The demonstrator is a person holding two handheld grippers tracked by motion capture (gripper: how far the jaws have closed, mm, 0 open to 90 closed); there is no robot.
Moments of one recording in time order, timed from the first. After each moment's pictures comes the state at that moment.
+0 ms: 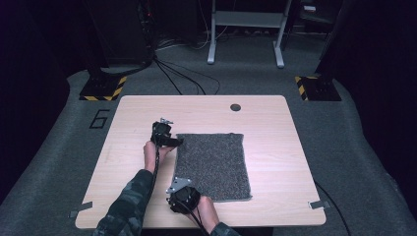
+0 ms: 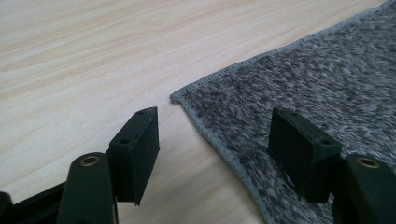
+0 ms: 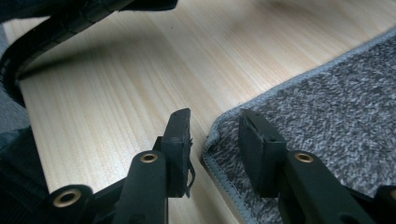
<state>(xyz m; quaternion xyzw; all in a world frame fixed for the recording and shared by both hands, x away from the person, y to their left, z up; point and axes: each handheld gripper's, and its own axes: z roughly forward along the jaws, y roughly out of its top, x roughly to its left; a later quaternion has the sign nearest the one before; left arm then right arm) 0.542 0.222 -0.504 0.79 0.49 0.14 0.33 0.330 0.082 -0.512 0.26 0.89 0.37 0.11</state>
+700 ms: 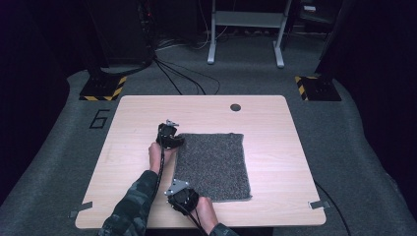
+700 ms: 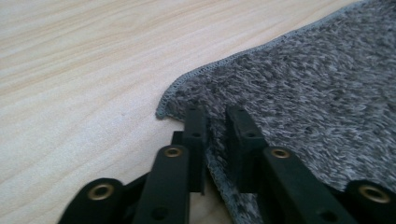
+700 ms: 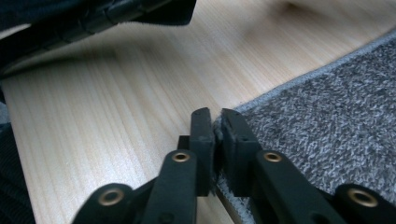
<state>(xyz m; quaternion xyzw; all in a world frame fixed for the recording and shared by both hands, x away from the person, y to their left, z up) 0.540 0.207 -0.513 0.80 0.47 0.14 0.34 0.328 0.085 -0.519 0.25 0.89 0.36 0.13</state>
